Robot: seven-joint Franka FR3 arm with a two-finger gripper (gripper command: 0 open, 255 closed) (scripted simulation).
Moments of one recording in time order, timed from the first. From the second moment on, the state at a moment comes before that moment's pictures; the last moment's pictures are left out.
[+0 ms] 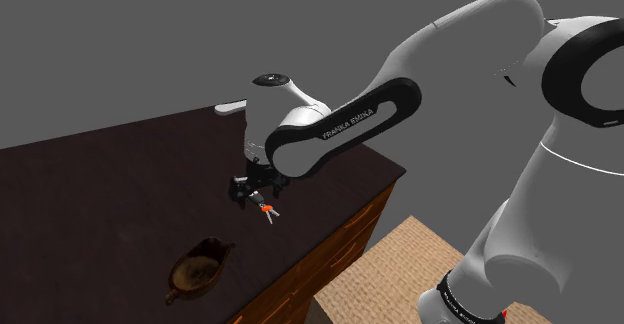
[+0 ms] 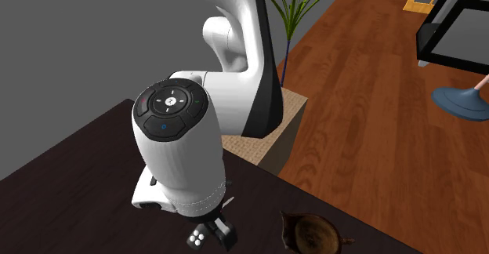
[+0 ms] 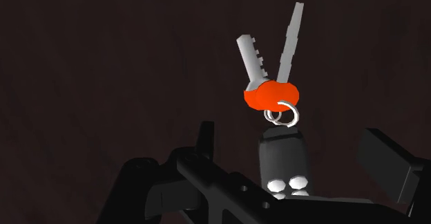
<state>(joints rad) 0.13 0.13 0.43 -2.21 -0.11 2.36 0.77</state>
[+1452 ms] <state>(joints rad) 0.12 0.05 0.44 -2.16 -0.05 2.24 0.73</state>
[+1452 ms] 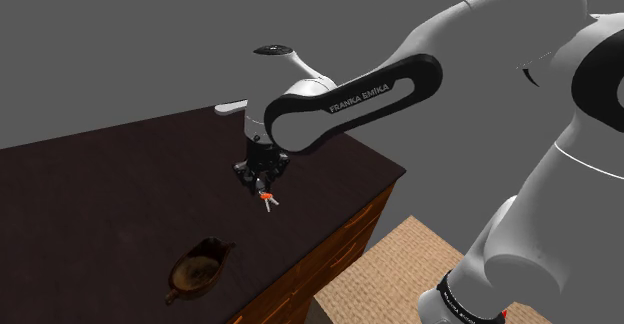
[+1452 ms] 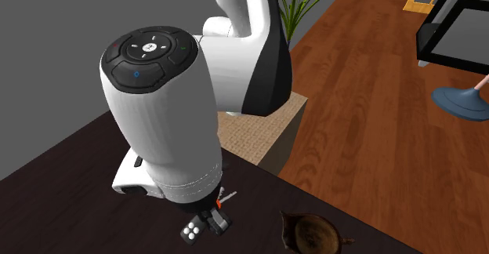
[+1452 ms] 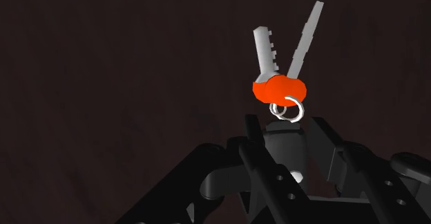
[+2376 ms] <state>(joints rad) 0.13 -0.03 0.44 -2.05 -0.01 2.07 0.71</state>
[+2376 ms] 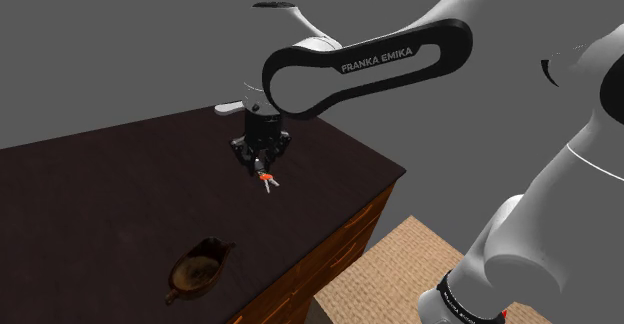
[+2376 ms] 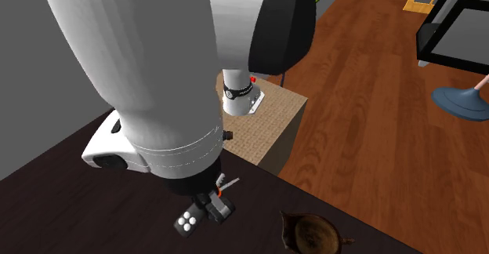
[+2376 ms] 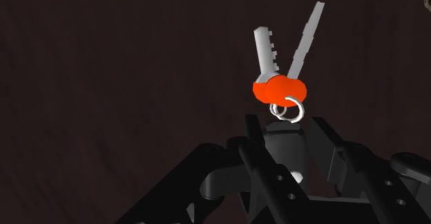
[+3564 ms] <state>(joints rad) 0.33 0.17 0.61 -1.85 -0.14 2.01 1.13</state>
